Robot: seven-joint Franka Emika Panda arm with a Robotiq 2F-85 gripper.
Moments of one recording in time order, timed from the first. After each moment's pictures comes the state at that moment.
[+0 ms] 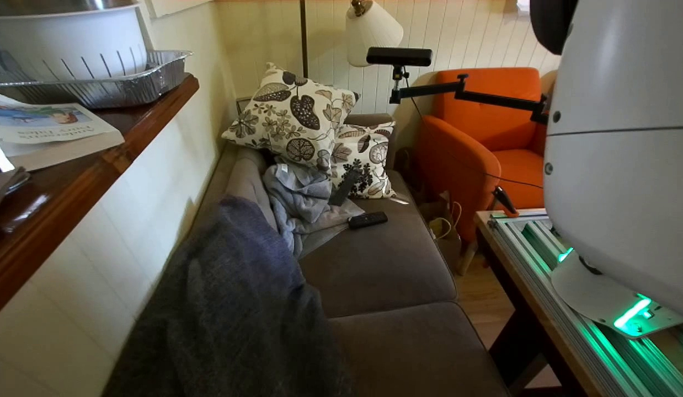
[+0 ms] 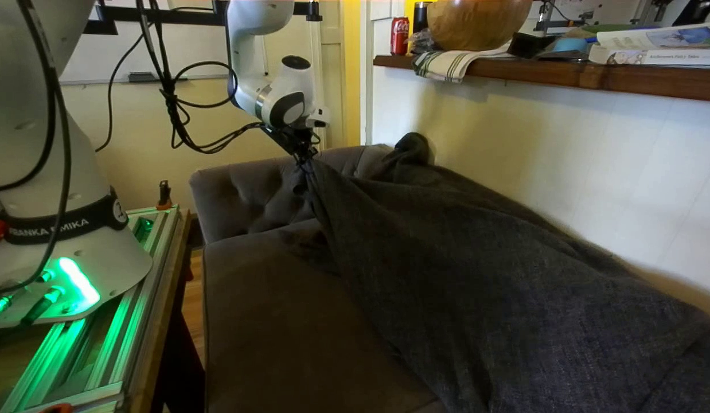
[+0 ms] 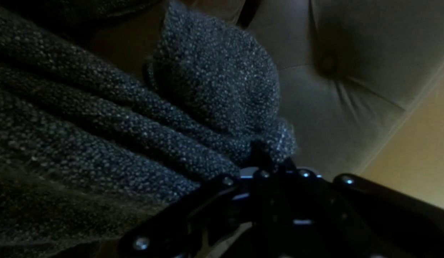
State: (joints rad) arm 0.12 0.74 0.60 -2.20 -0.12 3.18 0.15
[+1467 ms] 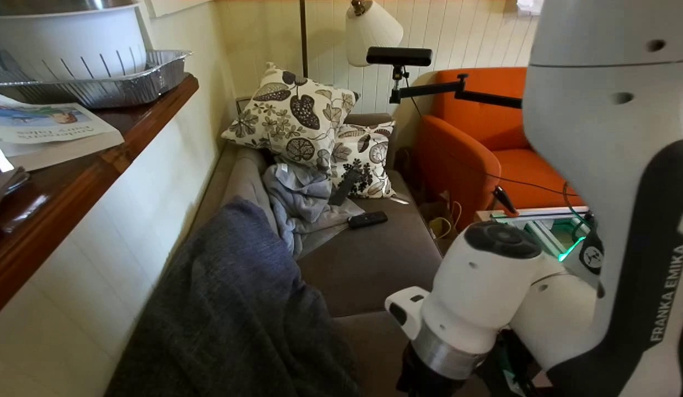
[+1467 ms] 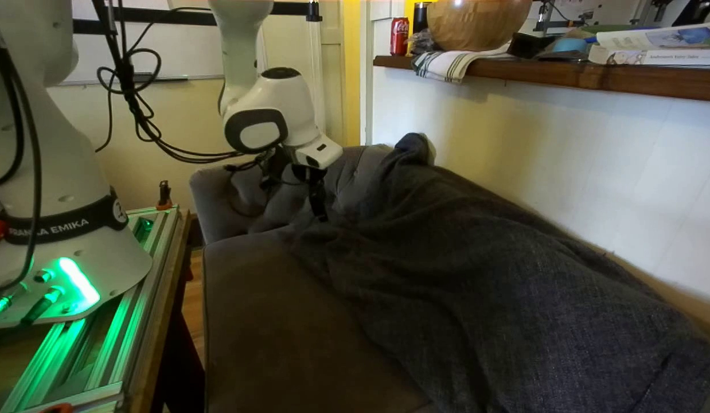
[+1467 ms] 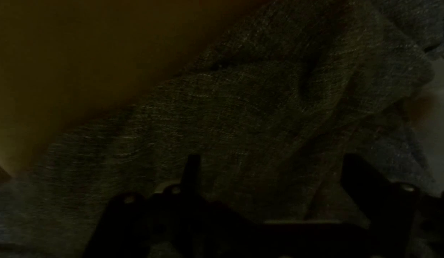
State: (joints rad) arm -0.03 0.50 0.40 -2.69 0.26 3.46 0.29
